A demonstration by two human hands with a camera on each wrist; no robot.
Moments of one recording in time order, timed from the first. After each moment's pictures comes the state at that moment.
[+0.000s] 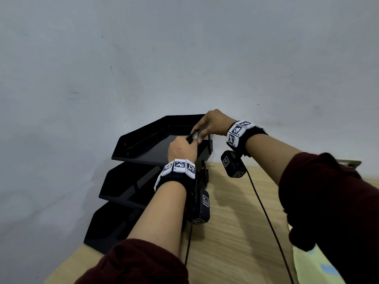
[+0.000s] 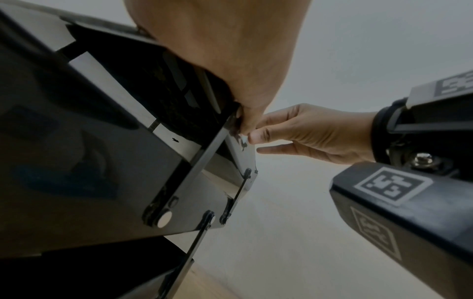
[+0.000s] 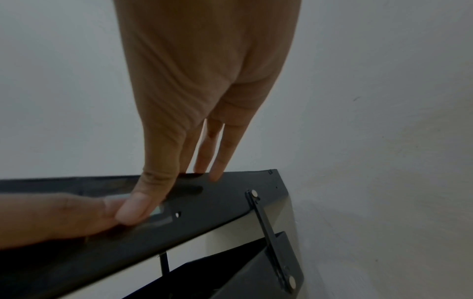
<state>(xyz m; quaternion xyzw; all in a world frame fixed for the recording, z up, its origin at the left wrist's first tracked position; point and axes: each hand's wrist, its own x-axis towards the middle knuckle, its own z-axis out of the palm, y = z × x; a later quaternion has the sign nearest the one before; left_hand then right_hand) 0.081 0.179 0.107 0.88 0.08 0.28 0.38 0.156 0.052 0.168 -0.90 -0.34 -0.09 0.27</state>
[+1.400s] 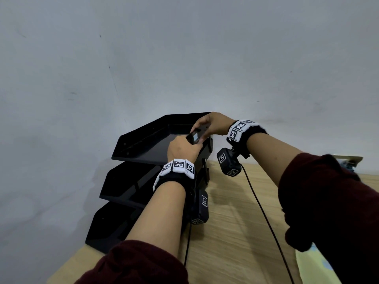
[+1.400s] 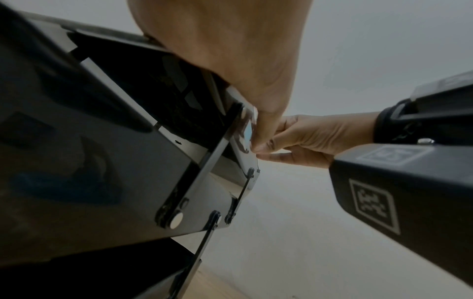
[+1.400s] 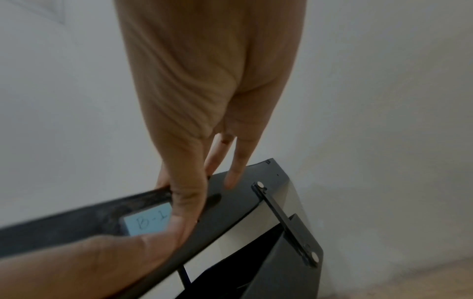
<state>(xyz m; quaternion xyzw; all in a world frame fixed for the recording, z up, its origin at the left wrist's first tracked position) 0.075 0.178 0.108 0.90 0.07 0.26 0.35 0.168 0.047 0.155 -0.85 -0.38 -0.02 0.35</state>
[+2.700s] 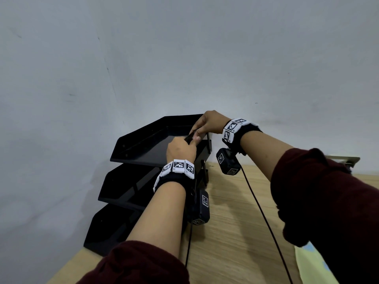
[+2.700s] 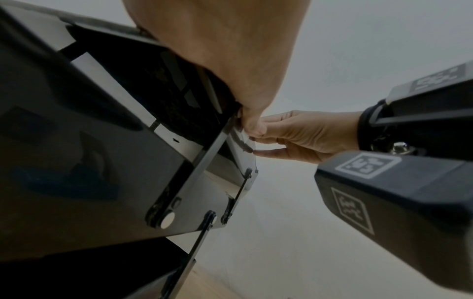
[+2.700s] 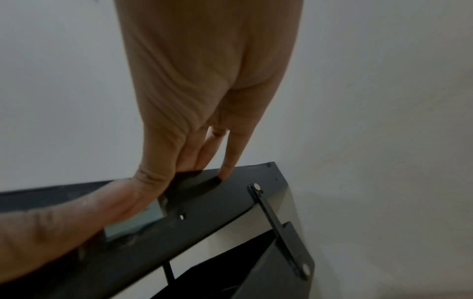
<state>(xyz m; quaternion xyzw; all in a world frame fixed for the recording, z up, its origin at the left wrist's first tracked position) 0.078 0.178 0.108 0.87 0.08 0.28 0.41 0.179 0.058 0.161 -0.89 -0.32 -0.06 0.32</state>
